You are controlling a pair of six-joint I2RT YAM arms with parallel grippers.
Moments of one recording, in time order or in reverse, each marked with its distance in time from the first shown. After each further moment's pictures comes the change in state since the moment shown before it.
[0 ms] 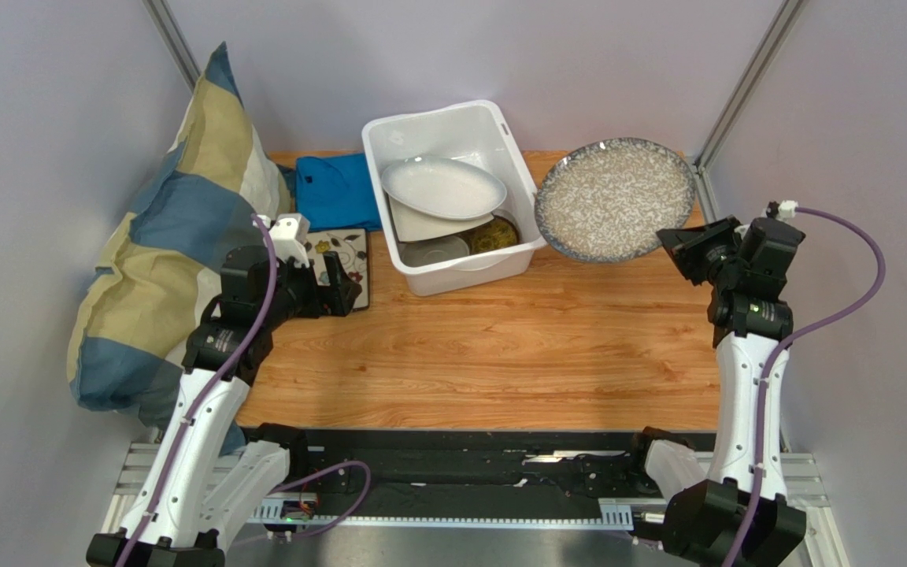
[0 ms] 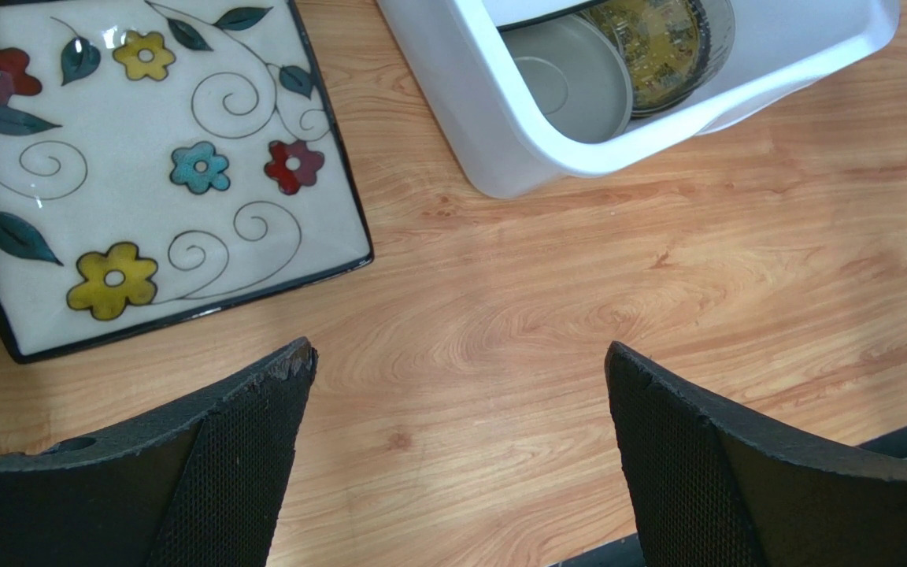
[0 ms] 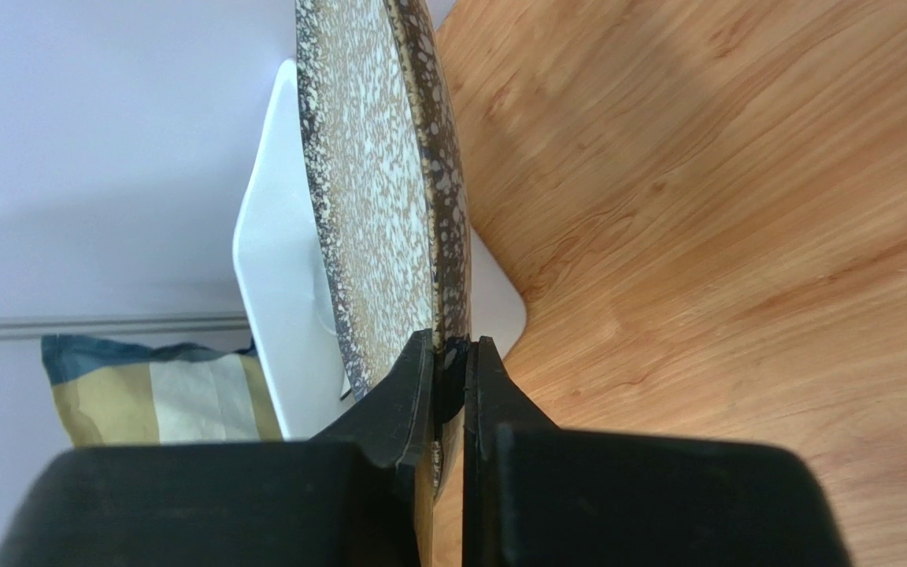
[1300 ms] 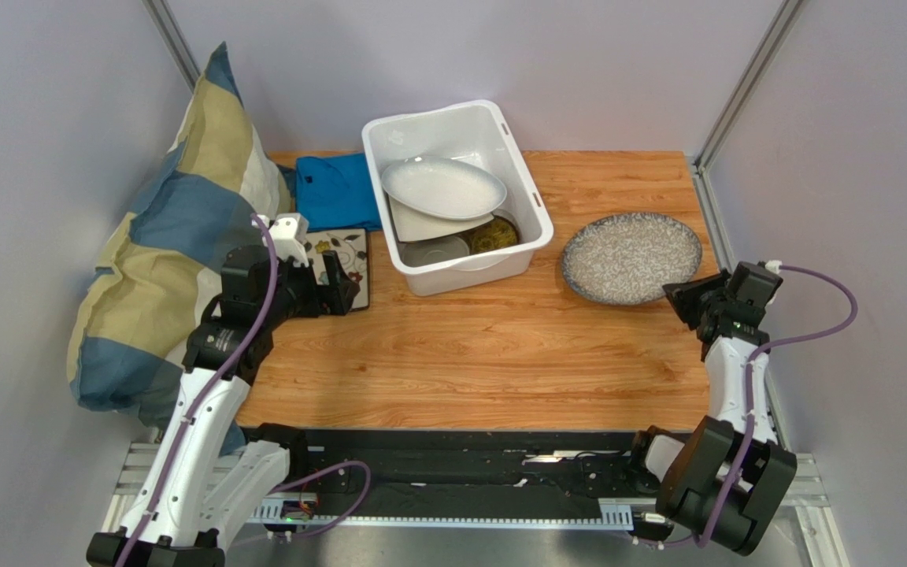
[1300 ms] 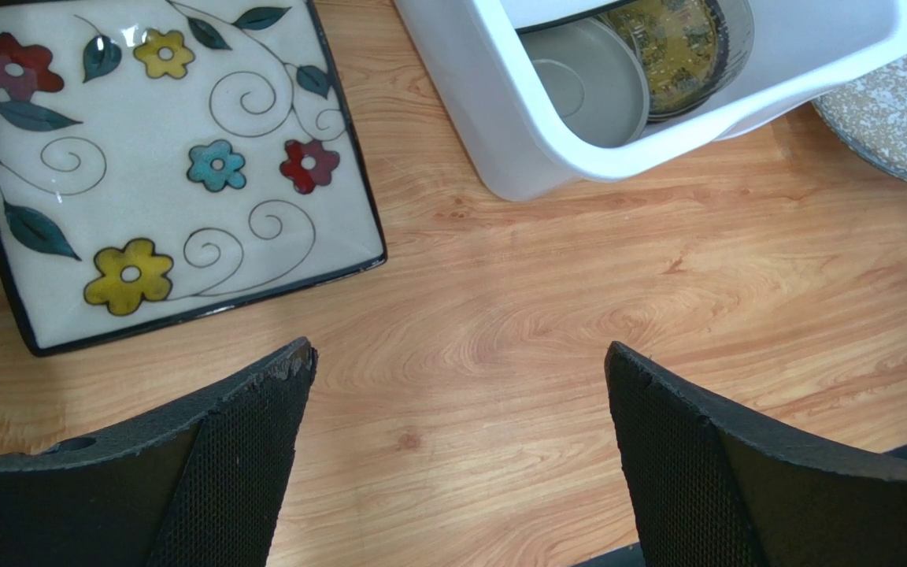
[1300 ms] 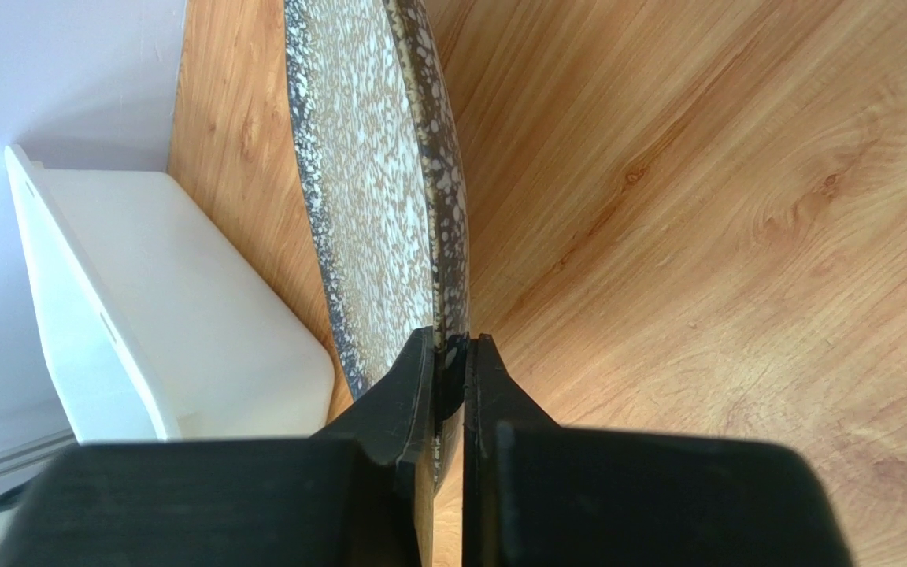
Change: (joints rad) left arm 0.000 0.005 0.000 0.000 -0.026 0.002; right arm -0.127 0.123 -0.334 0.209 0.067 -0.039
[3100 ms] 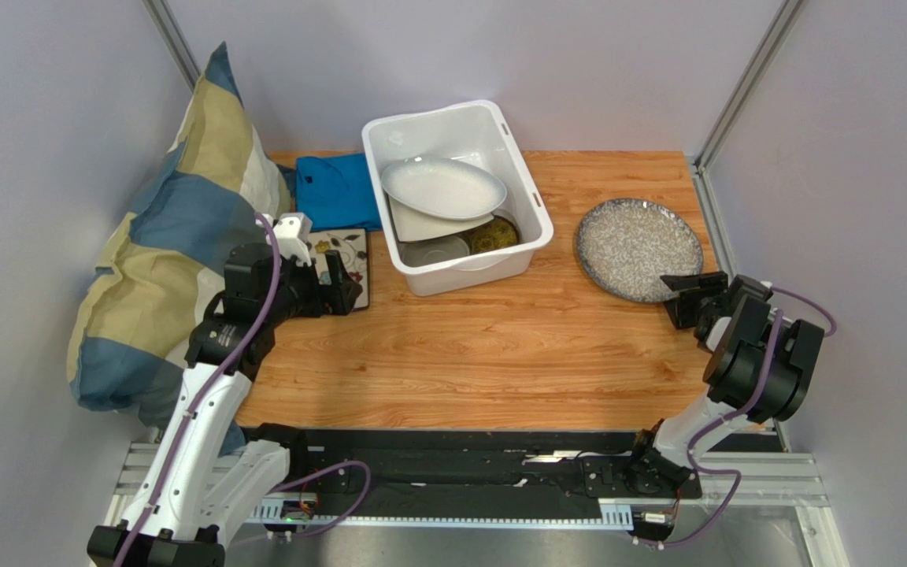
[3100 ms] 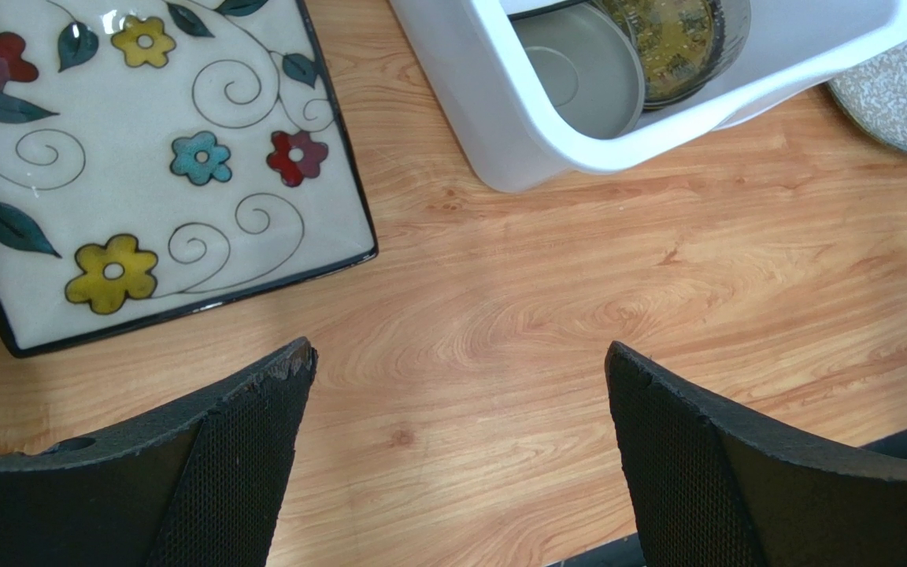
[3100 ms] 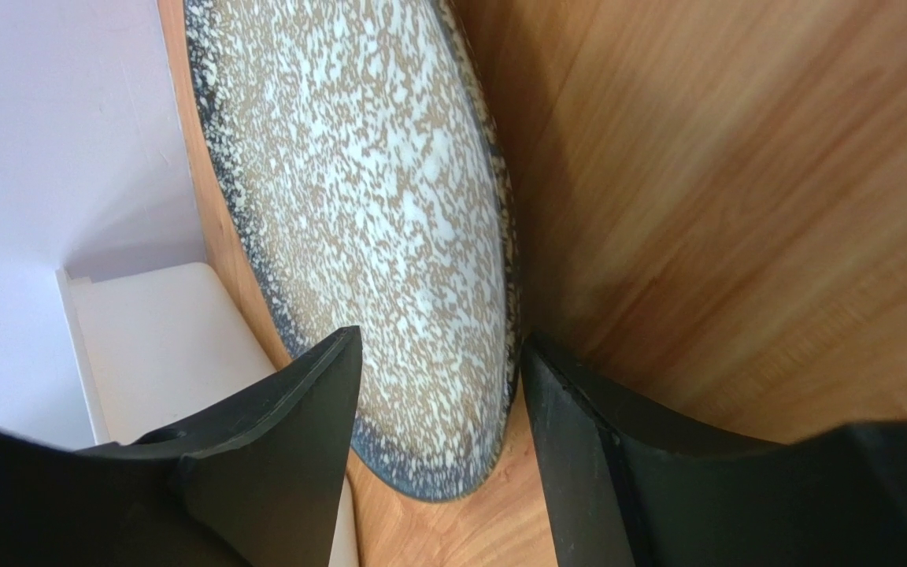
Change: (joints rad) left arm 0.000 0.020 0.000 0.000 0.021 -0.002; right arm -0.101 0.598 -0.064 0.652 -0.141 0.185
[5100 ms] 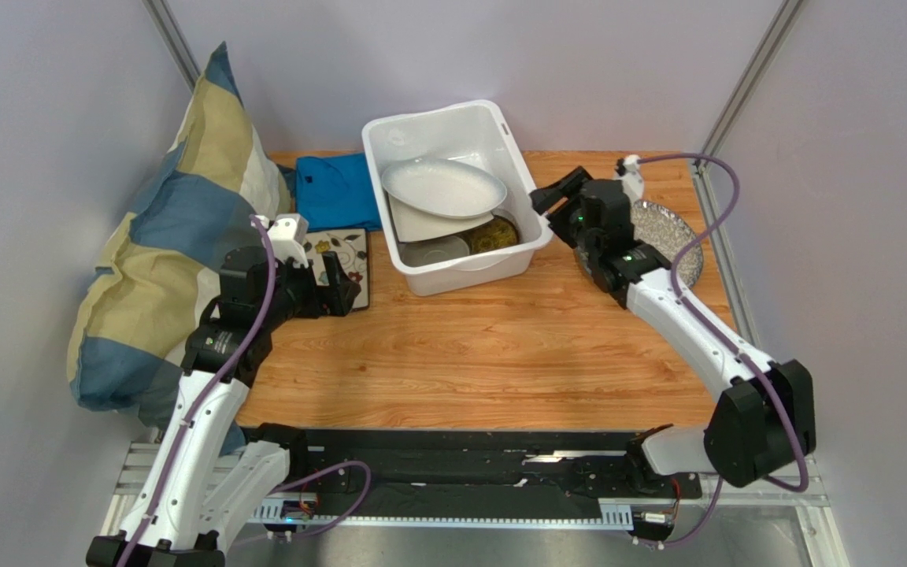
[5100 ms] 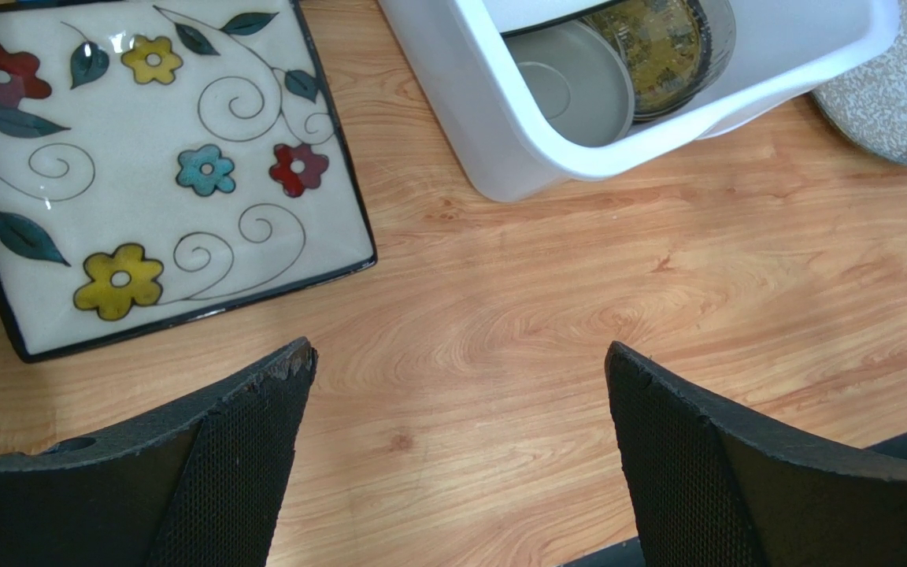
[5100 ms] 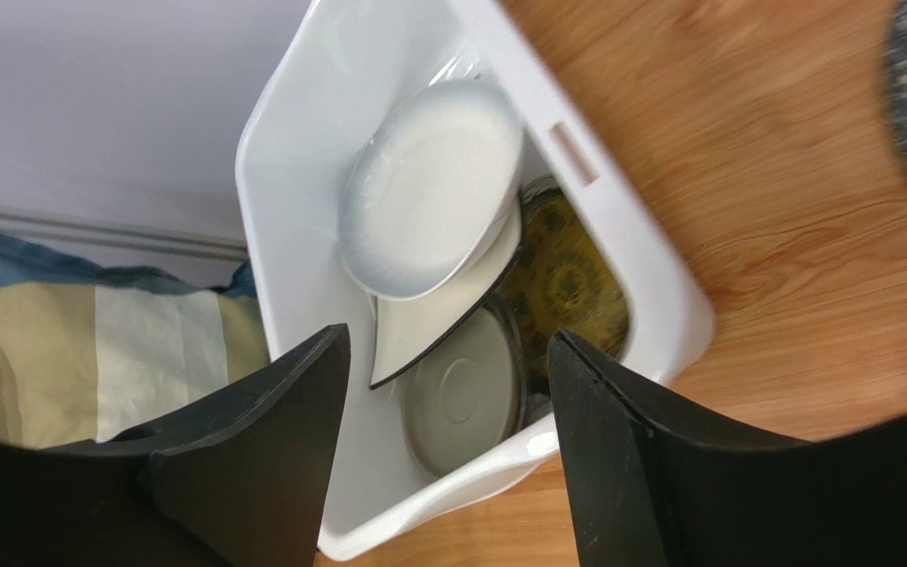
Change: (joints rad) left arm 0.000 -0.033 0.000 0.000 -0.003 0.000; right arm 0.996 -0.296 0.537 -0.536 0.664 -0.040
